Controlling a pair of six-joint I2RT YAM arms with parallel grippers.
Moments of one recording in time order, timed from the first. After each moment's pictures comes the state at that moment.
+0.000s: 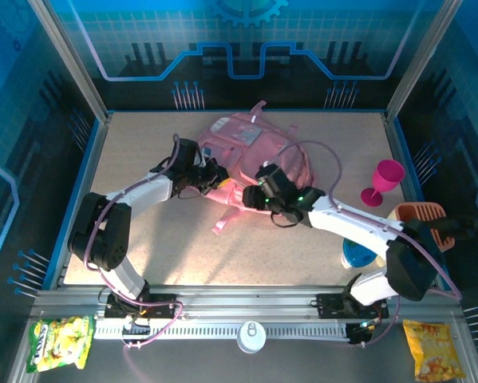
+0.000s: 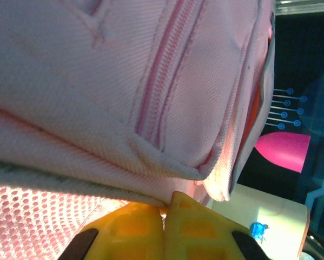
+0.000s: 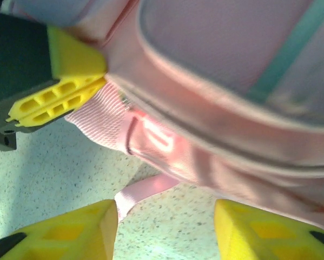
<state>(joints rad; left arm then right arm) -0.32 1.66 1.03 -0.10 0.60 -1.01 0.81 1.46 1.01 -0.35 0.13 0.77</state>
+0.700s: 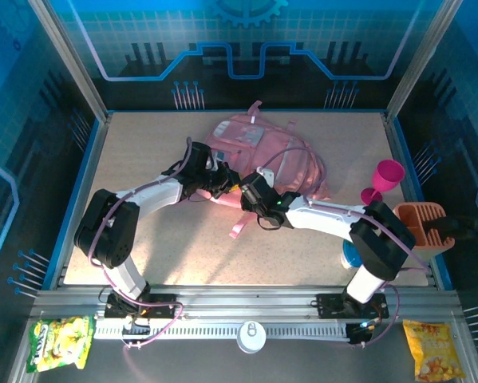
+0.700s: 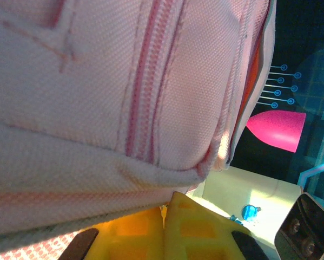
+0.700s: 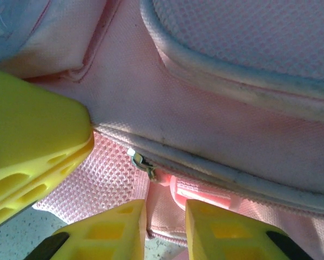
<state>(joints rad) -0.40 1.70 1.03 -0.03 0.62 -1.06 0.84 1.66 1.01 -0.20 0.33 0.87</state>
